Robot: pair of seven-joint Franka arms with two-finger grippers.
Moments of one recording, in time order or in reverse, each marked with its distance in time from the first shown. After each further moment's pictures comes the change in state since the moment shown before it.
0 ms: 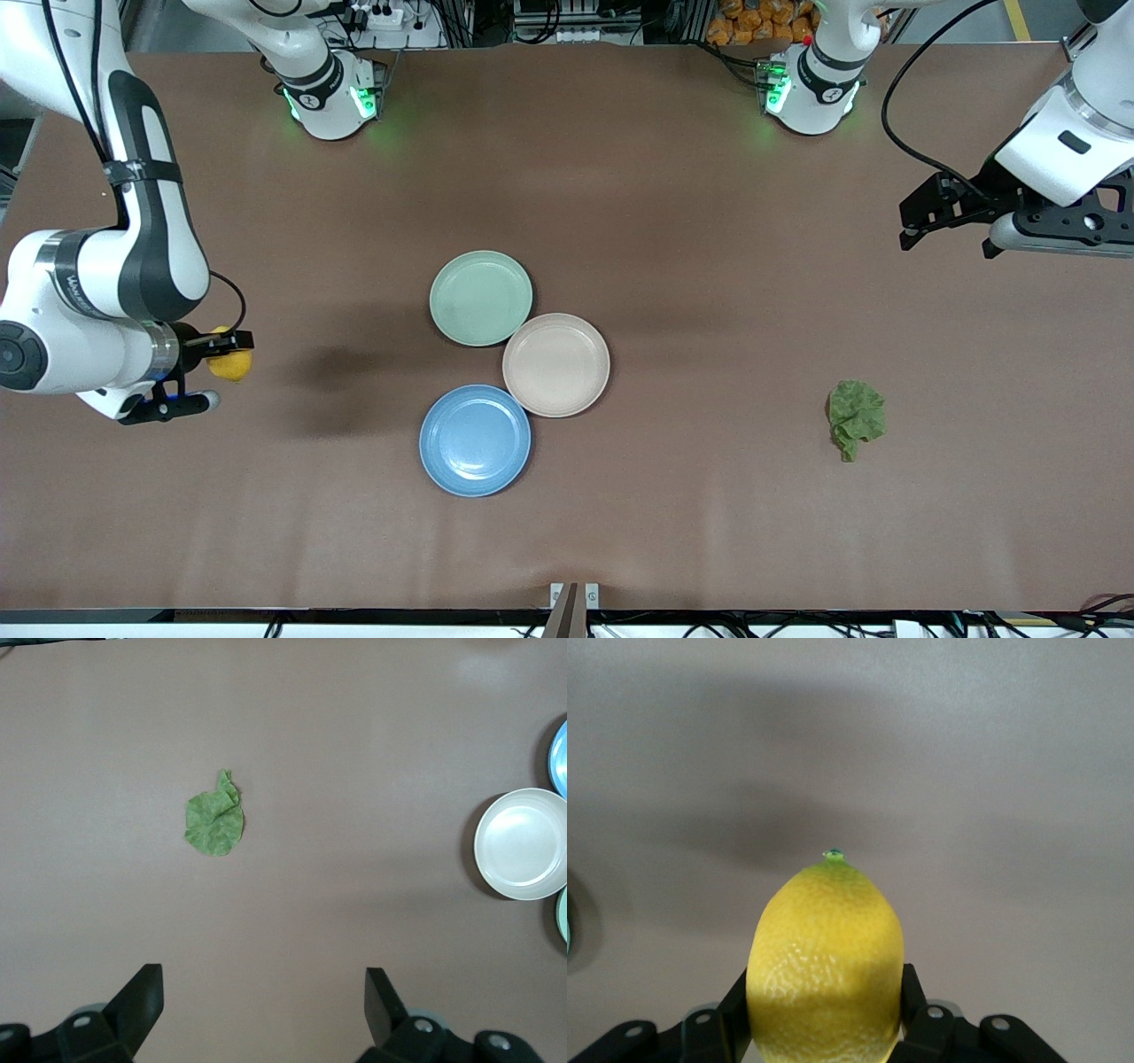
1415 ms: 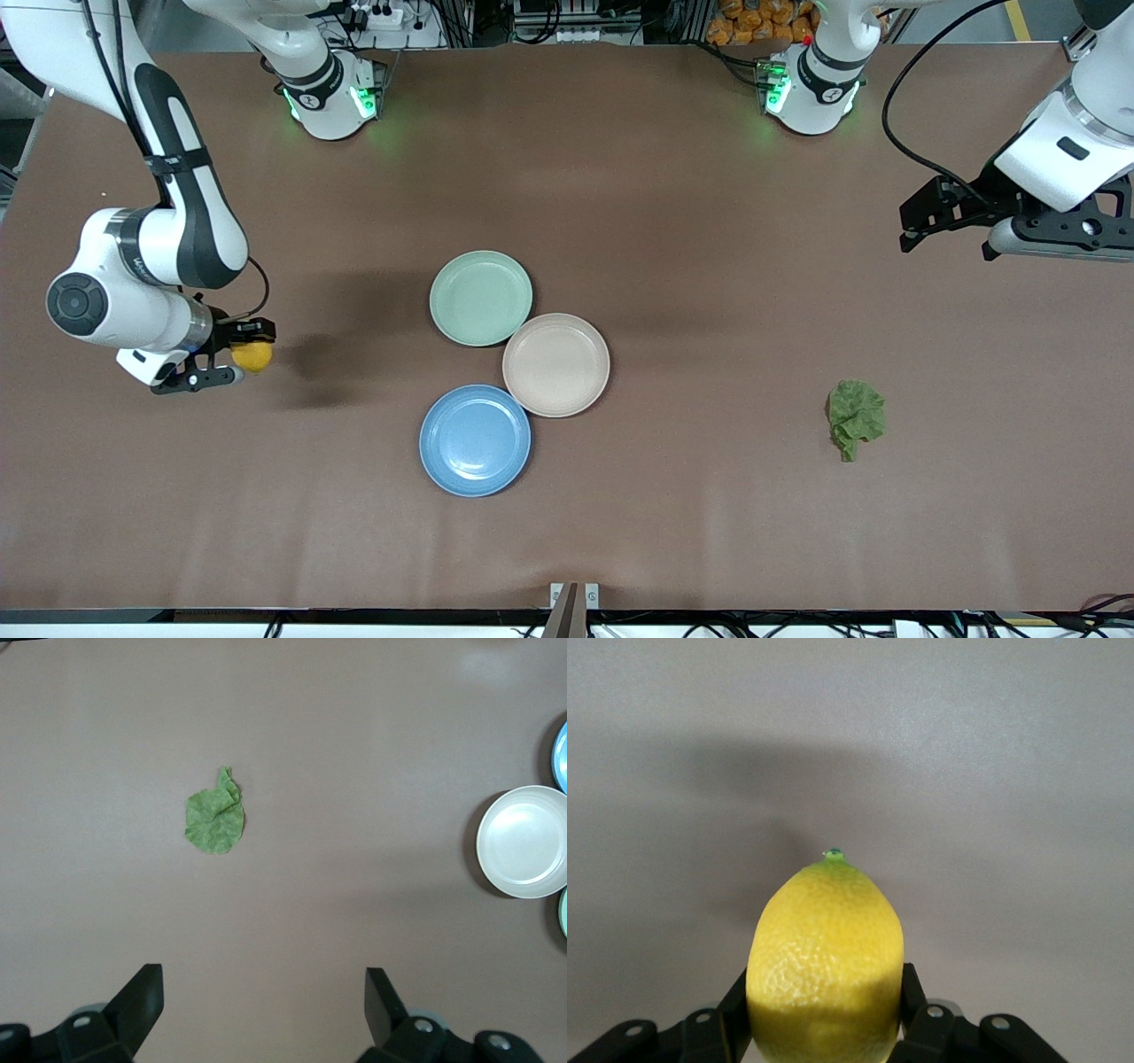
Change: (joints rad) left arm 0.001 0.007 0.000 0.000 0.000 -0.002 0.001; right arm -0.013 -0.106 0.001 -0.400 -0.003 0.444 -0.009
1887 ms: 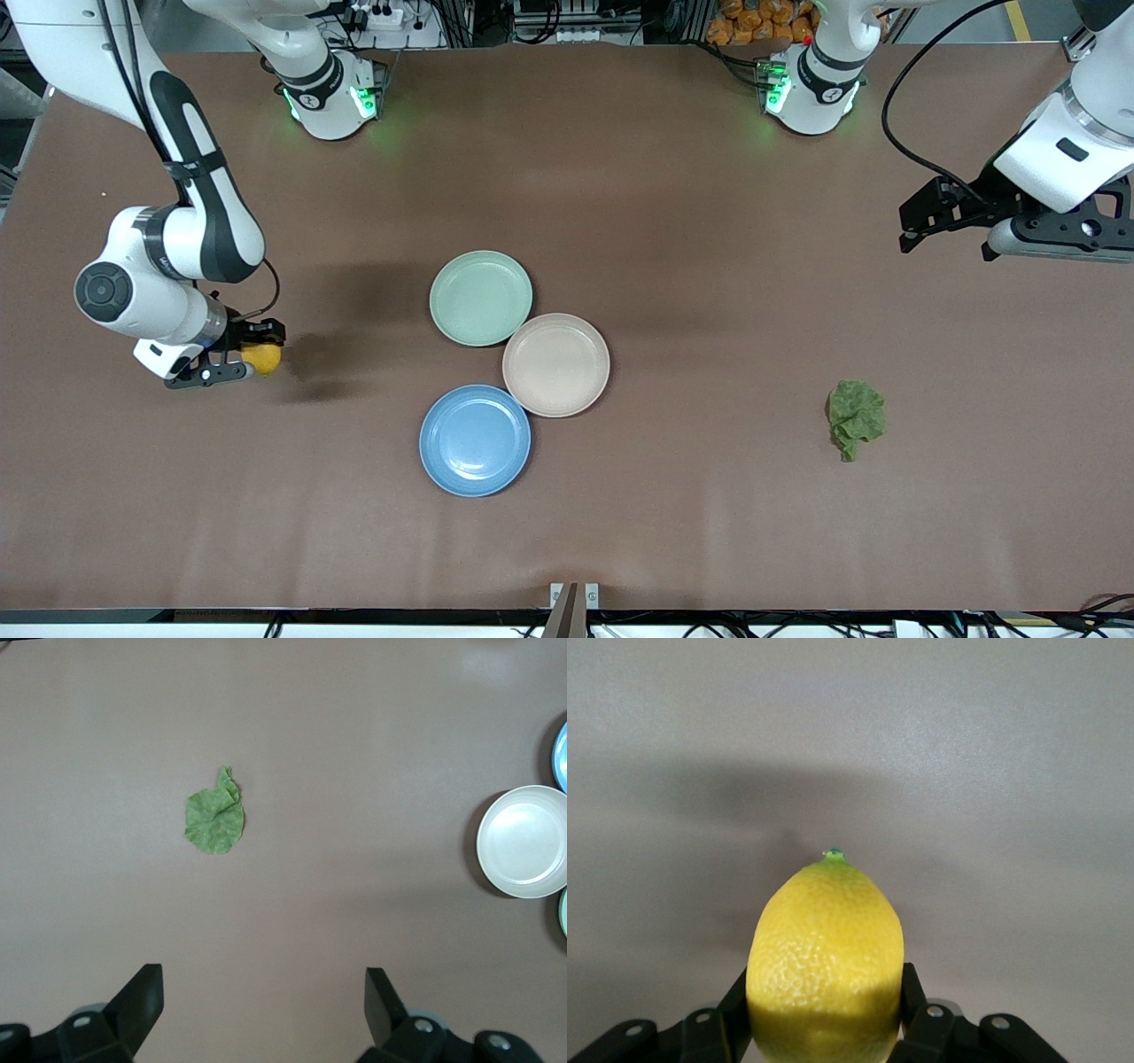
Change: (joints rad) left arm 0.000 0.001 0.000 0.000 0.000 0.000 0.000; right arm 0.000 0.001 0.001 -0.095 0.000 0.152 0.000
